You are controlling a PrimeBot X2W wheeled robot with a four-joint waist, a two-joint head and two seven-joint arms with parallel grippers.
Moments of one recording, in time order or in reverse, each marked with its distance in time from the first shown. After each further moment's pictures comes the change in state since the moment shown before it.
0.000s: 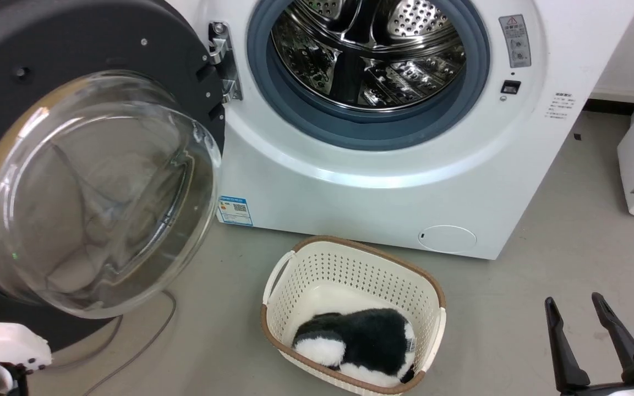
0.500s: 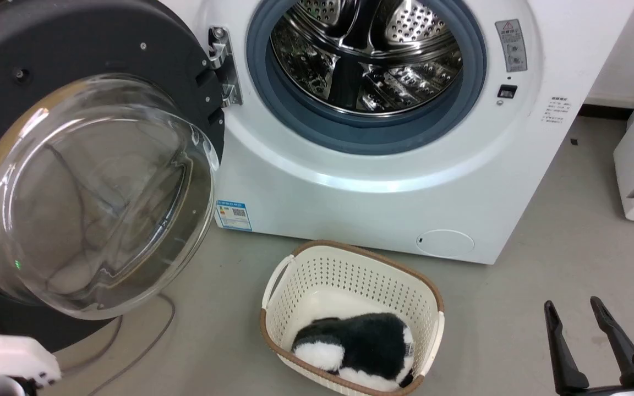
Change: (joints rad) left arm -0.040 -0.010 0.003 0.153 0.051 -0.016 -0.050; right arm 0.000 0.000 -0.003 0.020 0.008 0.000 -0.007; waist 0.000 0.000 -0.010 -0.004
